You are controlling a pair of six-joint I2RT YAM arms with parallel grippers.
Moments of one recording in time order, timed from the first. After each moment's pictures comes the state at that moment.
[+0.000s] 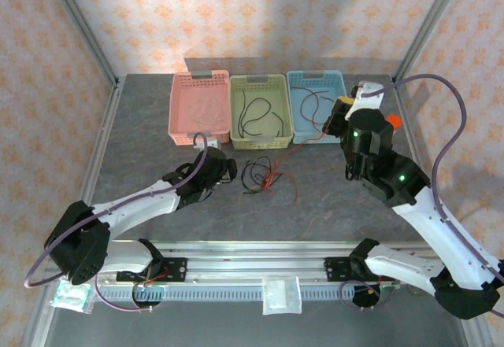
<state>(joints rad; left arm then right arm) -0.65 1.27 0.70 -0.19 -0.28 -0.69 0.70 0.96 1.27 -0.52 0.65 0.32</state>
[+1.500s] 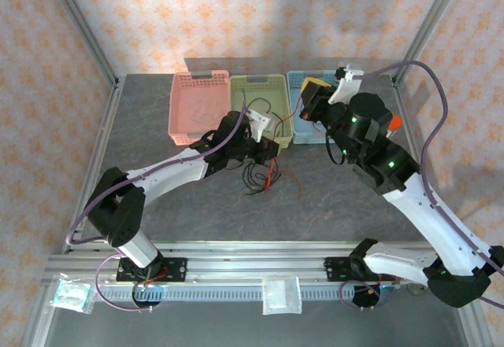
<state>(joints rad) -0.65 1.61 1.11 0.00 0.42 -0.36 0.70 1.07 1.36 -0.32 0.30 0.43</state>
